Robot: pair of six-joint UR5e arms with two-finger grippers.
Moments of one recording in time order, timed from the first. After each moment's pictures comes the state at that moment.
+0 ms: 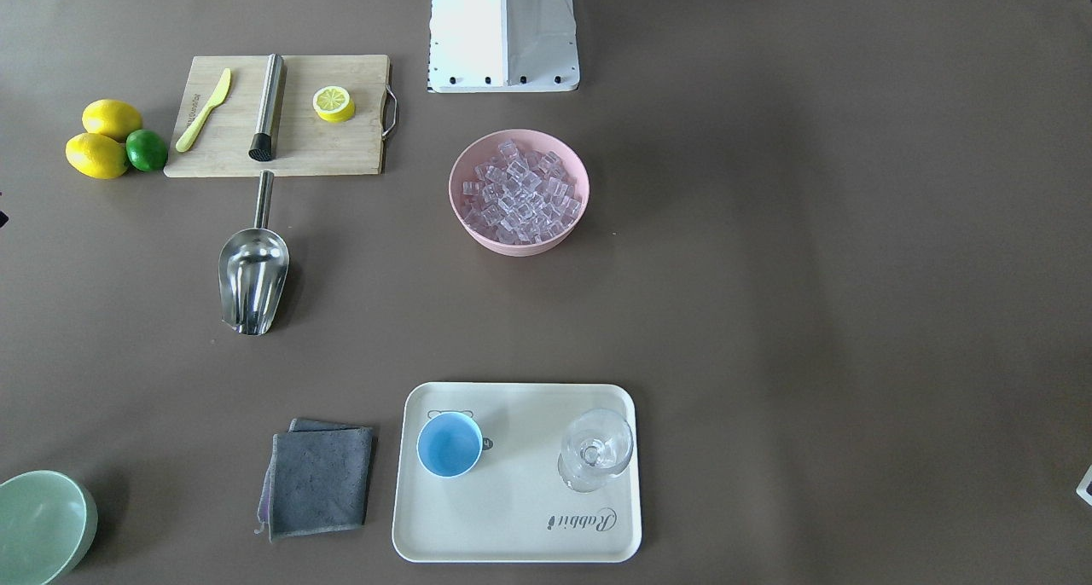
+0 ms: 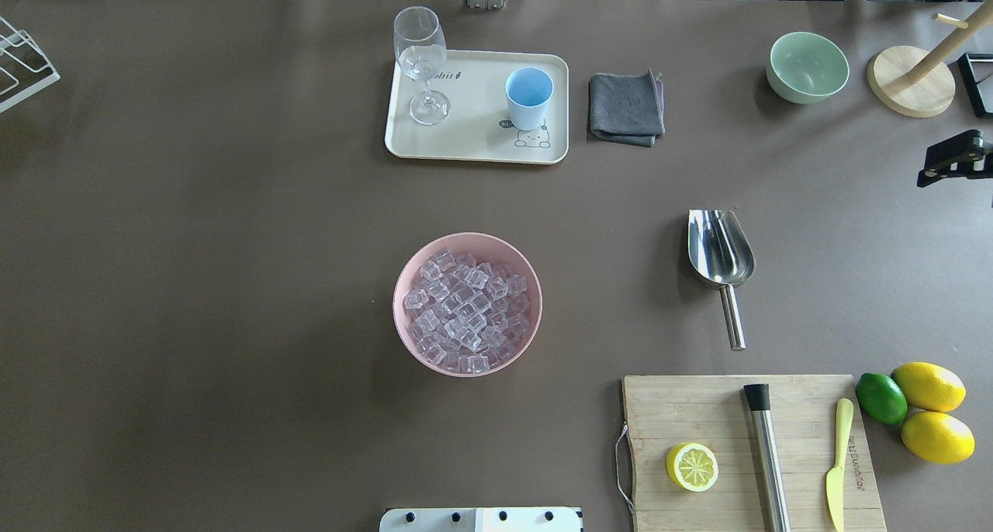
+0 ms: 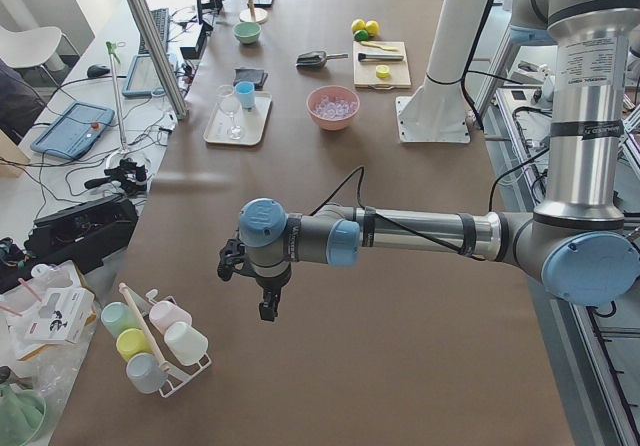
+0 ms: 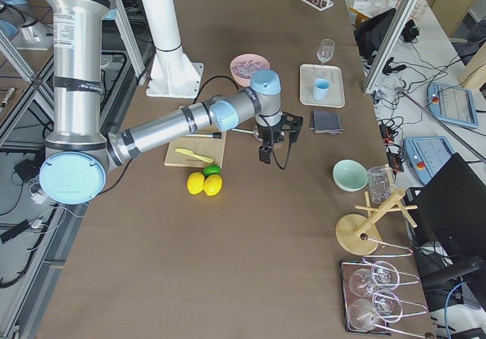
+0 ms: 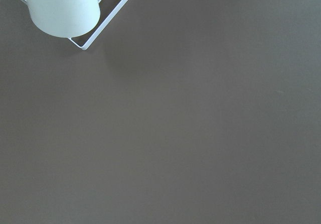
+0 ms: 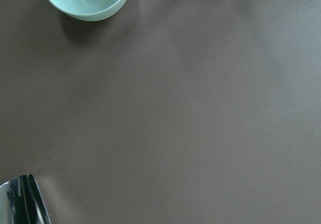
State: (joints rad) left arm -1.54 -1.55 -1.63 -1.62 -2.35 0.05; right arm 1.19 -1.63 2.01 -1.46 2.17 0.92
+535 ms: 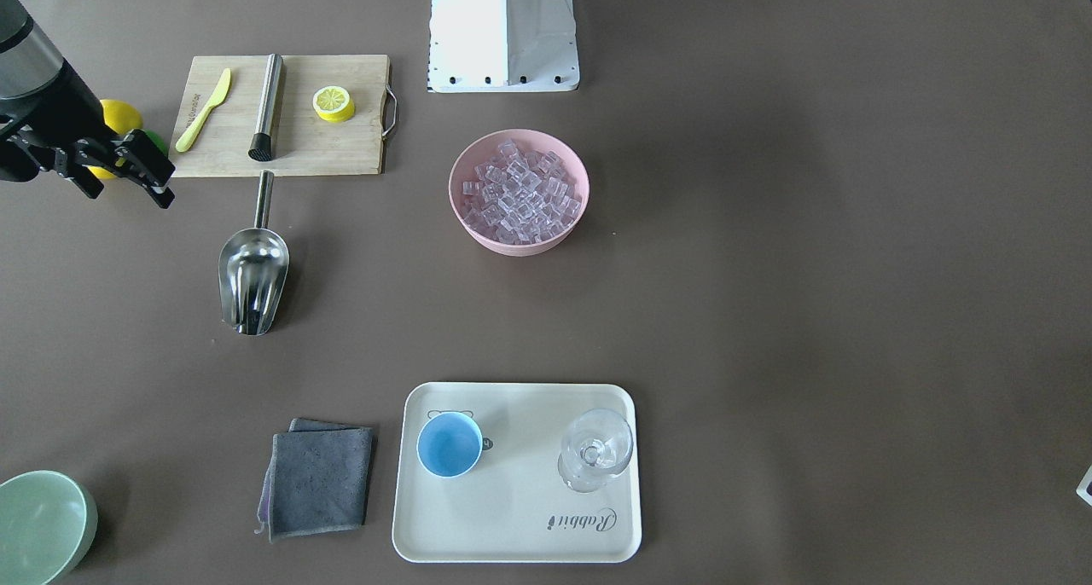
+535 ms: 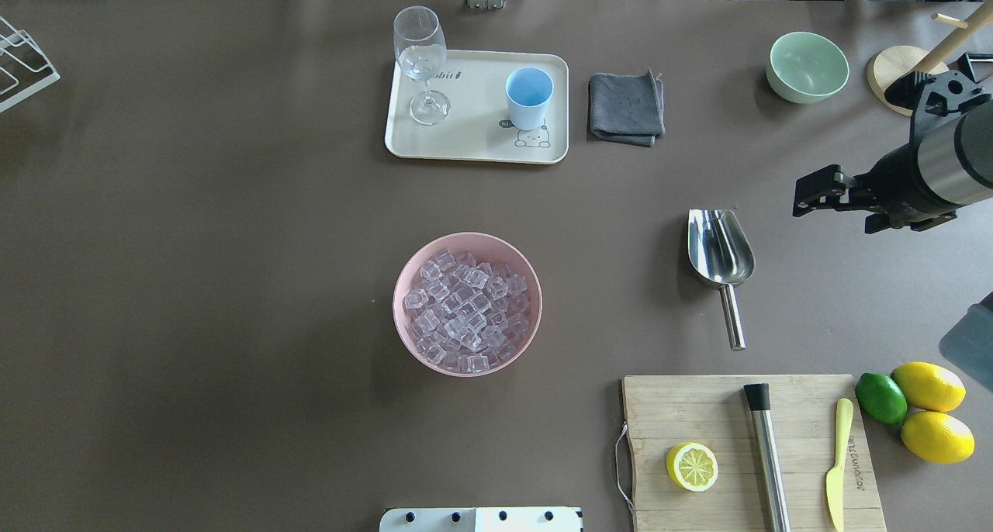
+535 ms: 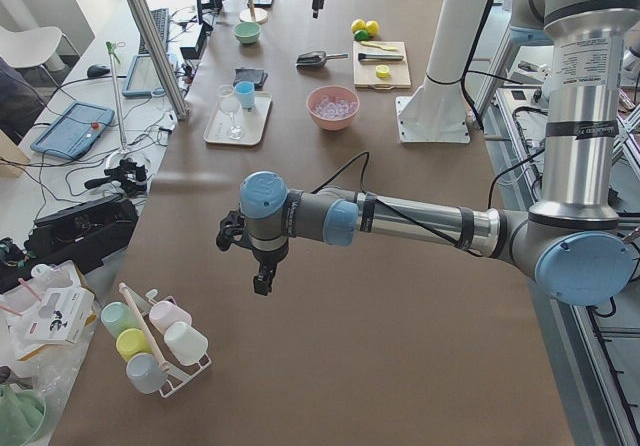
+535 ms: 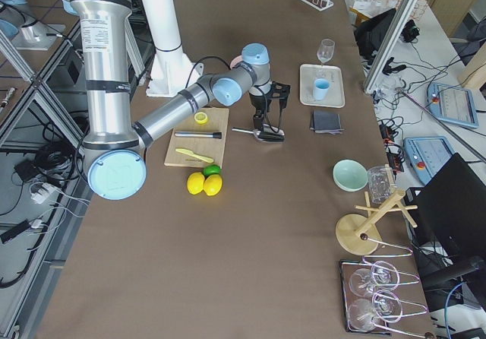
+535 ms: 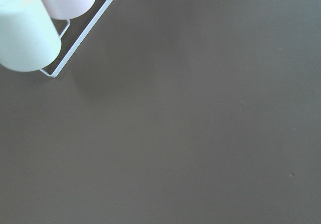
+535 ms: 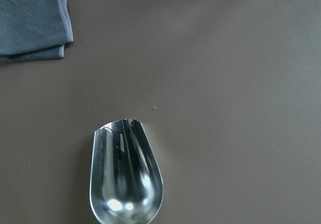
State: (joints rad) left arm -1.50 -1.55 -1.72 -1.62 -2.37 0.05; right arm 0.92 -1.54 2.12 -1.46 2.07 1.12
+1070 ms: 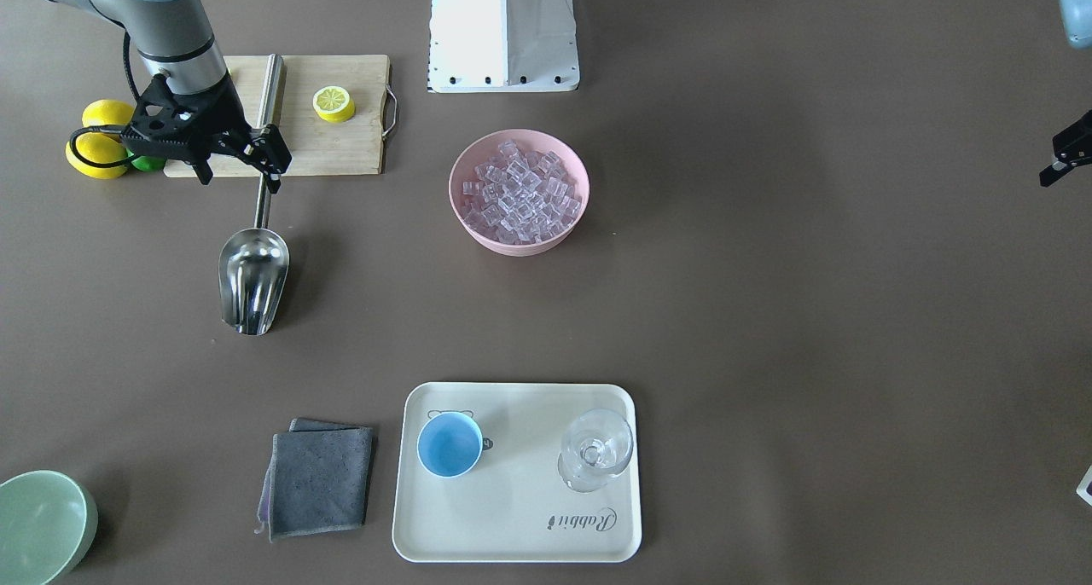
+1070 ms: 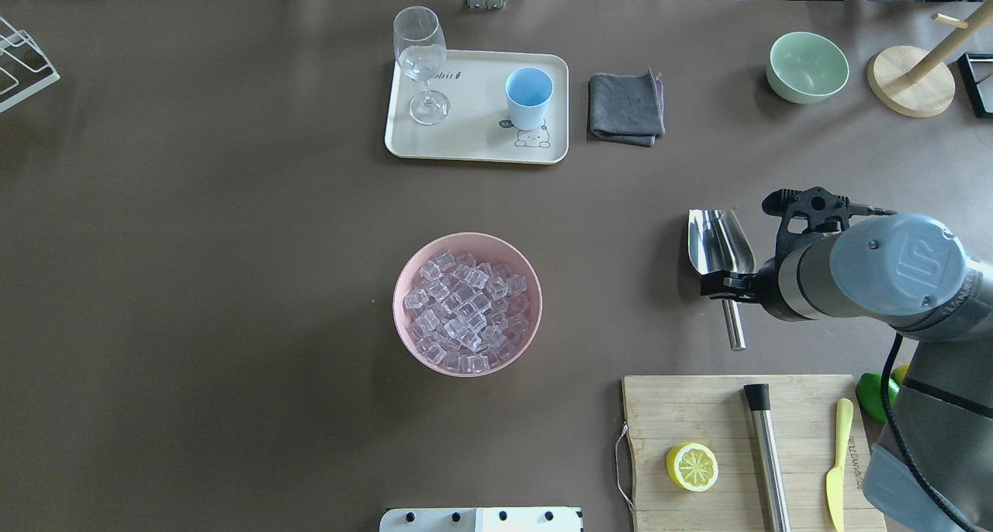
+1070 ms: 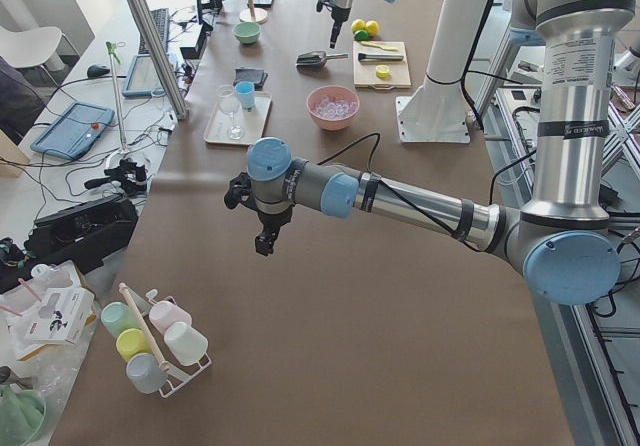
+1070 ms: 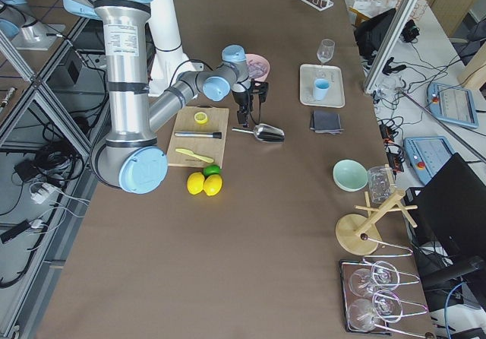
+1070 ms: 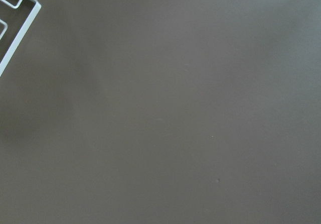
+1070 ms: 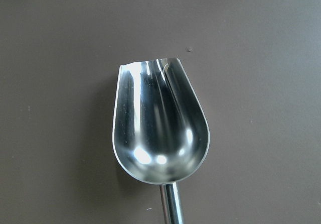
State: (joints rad) left arm -1.42 -1.56 -1.83 -1.62 -2.42 0.06; right arm 0.56 -1.53 2.13 -1.47 1.75 1.31
